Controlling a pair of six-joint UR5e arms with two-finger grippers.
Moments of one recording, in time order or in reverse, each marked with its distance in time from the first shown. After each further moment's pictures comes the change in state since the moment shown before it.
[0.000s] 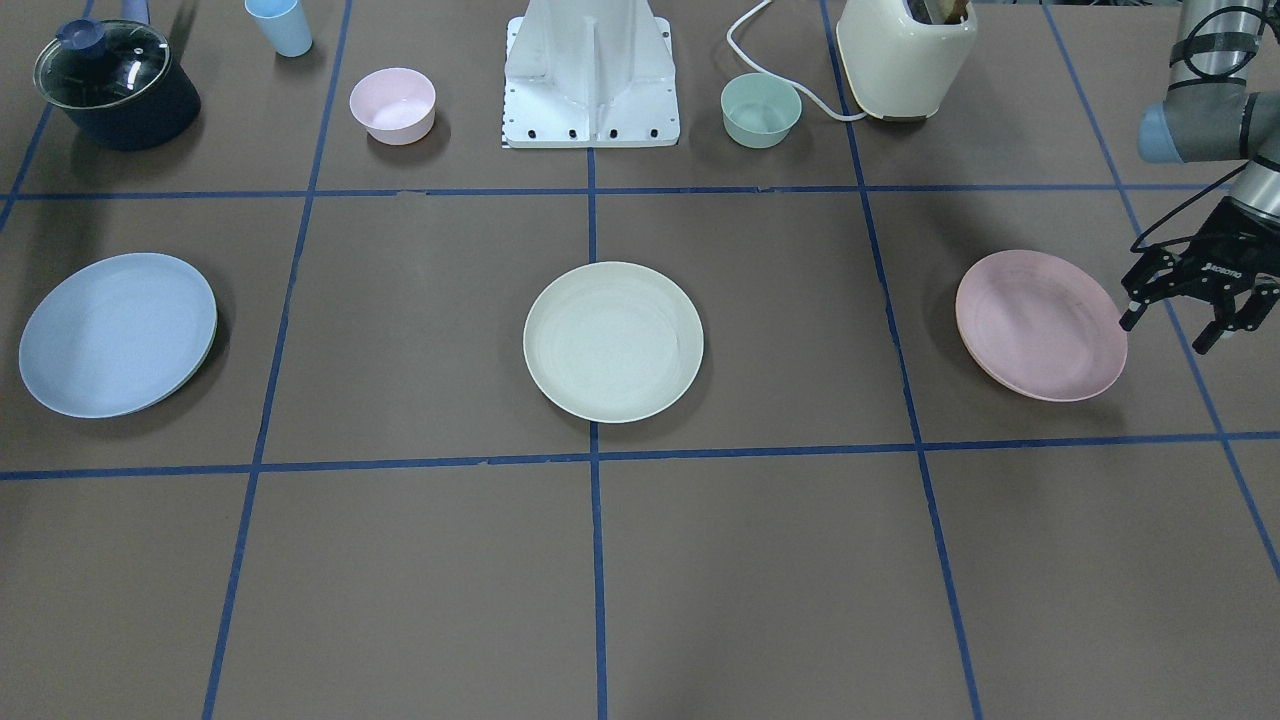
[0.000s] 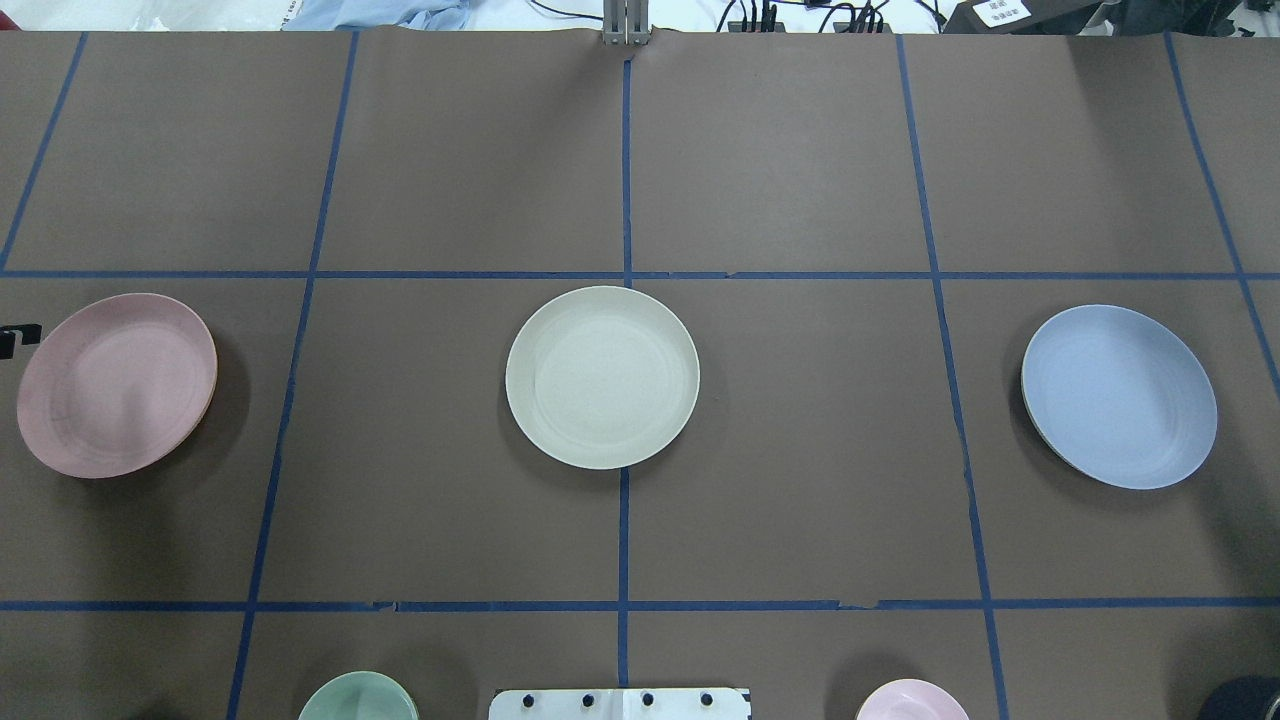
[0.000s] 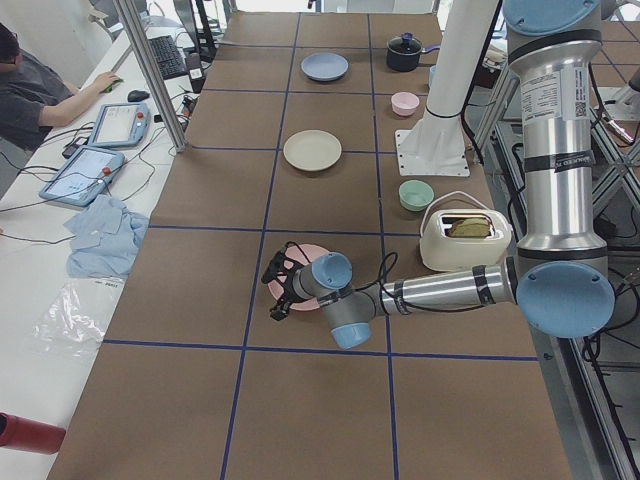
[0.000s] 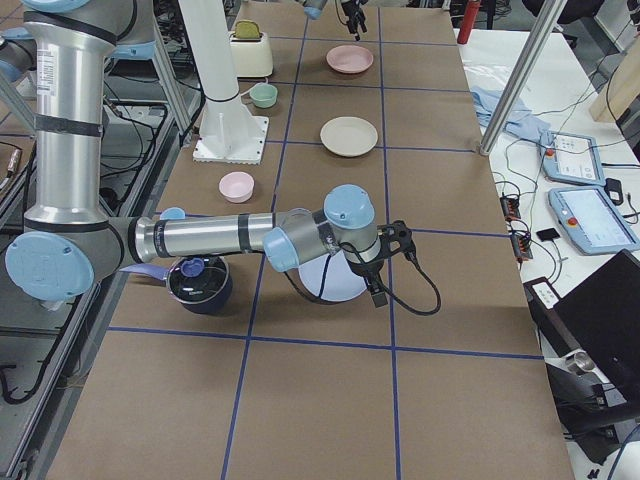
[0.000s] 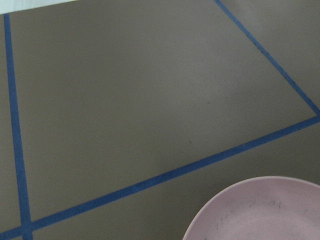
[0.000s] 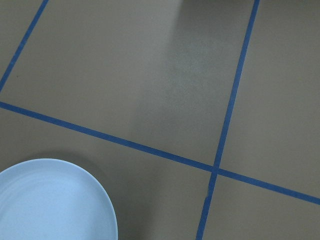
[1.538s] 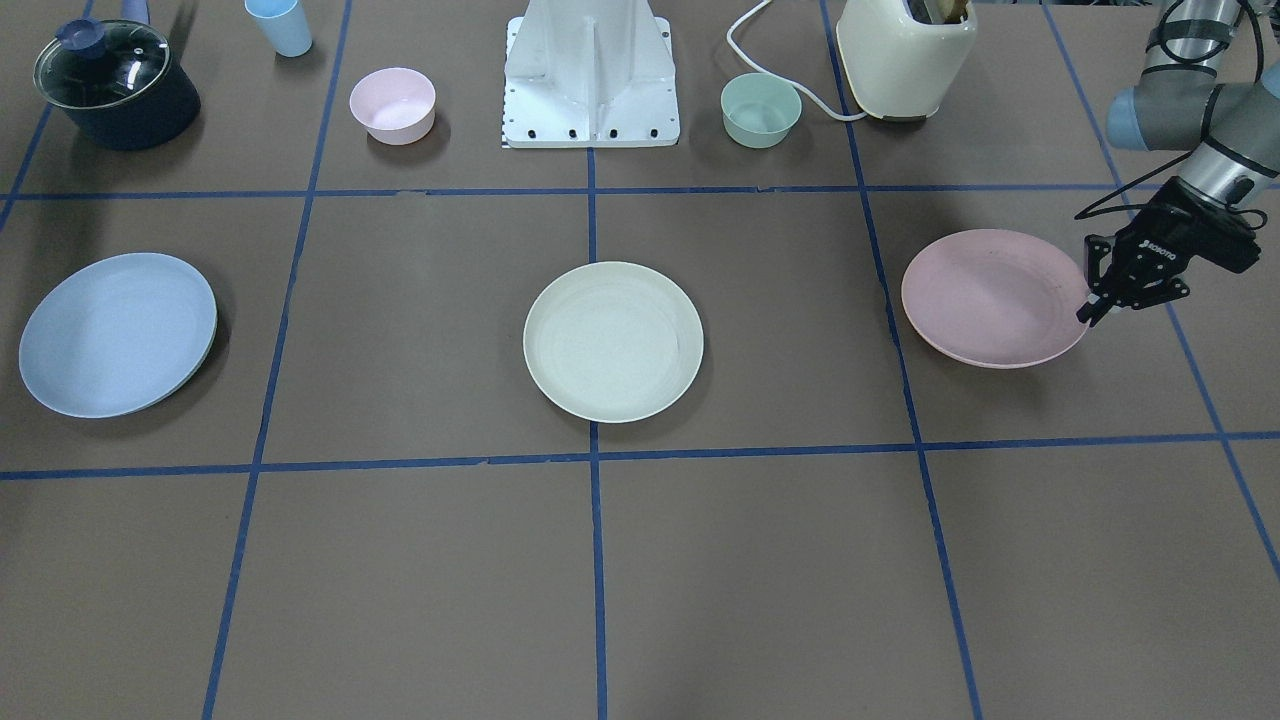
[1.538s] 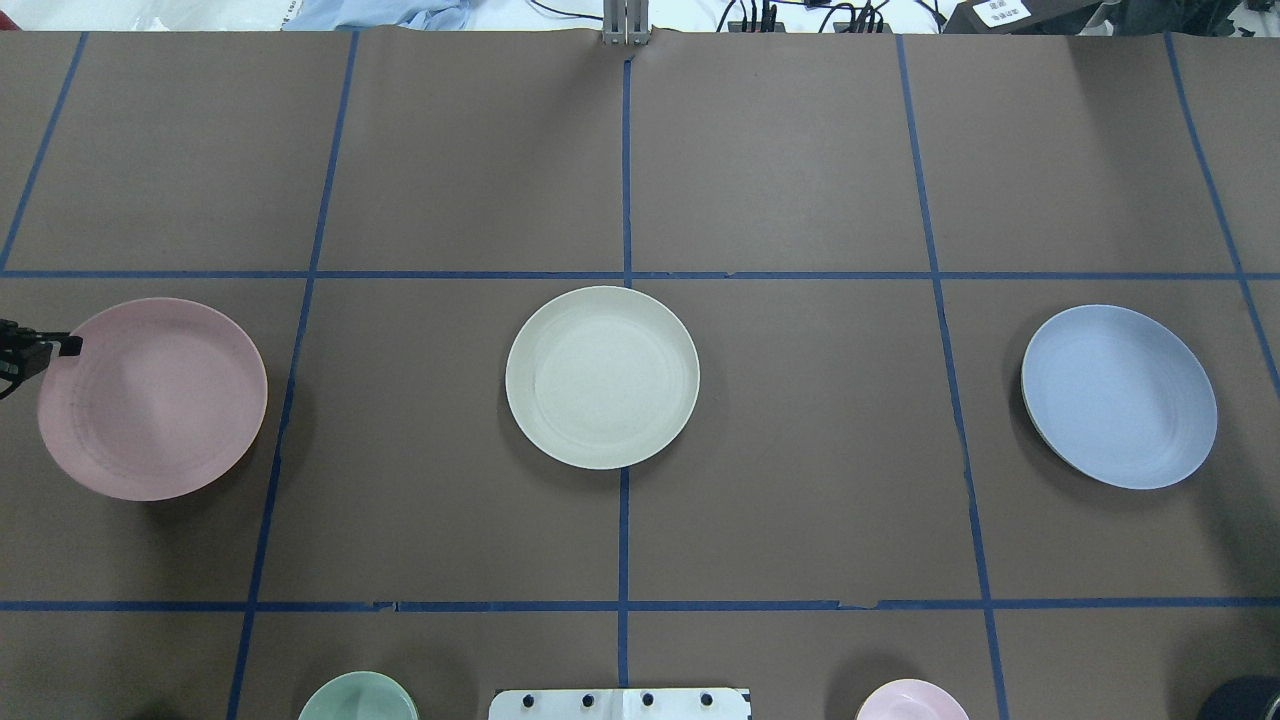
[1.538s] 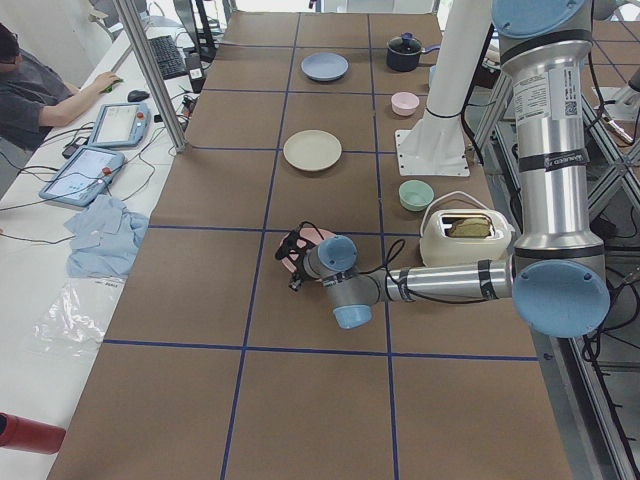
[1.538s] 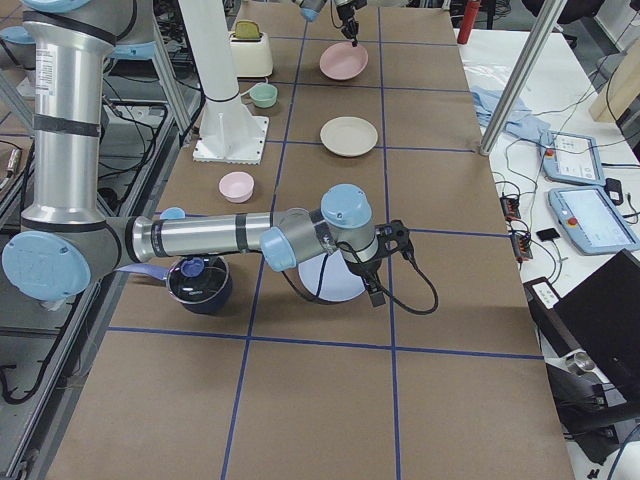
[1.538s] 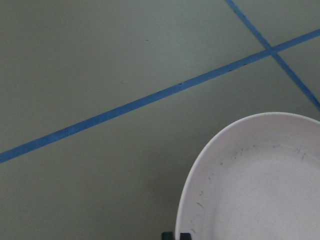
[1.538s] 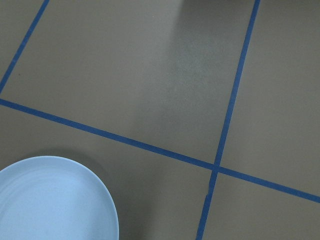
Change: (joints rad) left arm 0.032 -0.008 -0.146 0.055 -0.126 -0.002; right arm 0.000 -0.009 0.012 0.000 0.000 -0.002
